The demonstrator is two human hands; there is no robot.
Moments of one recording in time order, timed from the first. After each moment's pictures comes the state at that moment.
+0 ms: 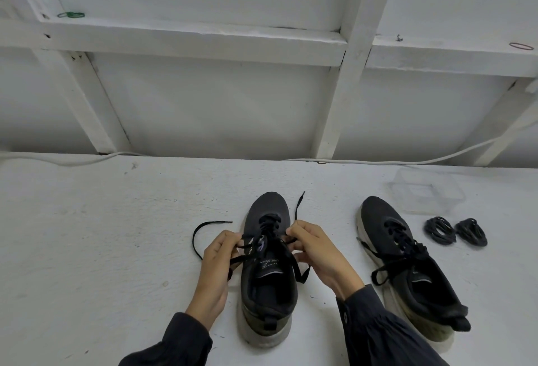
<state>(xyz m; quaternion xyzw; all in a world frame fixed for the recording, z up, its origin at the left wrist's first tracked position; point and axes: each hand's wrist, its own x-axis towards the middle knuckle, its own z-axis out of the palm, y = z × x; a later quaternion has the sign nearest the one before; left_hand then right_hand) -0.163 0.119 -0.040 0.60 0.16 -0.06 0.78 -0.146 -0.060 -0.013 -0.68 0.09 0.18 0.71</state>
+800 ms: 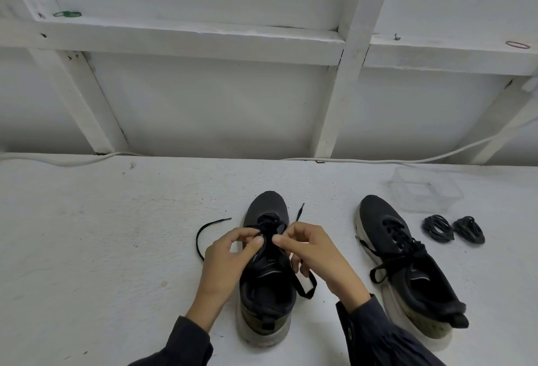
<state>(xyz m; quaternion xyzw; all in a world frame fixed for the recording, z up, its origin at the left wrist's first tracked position) -0.168 0.118 -0.029 0.79 0.05 -0.01 0.61 -0.164 -0.061 0.002 -0.77 0.03 0.14 0.62</state>
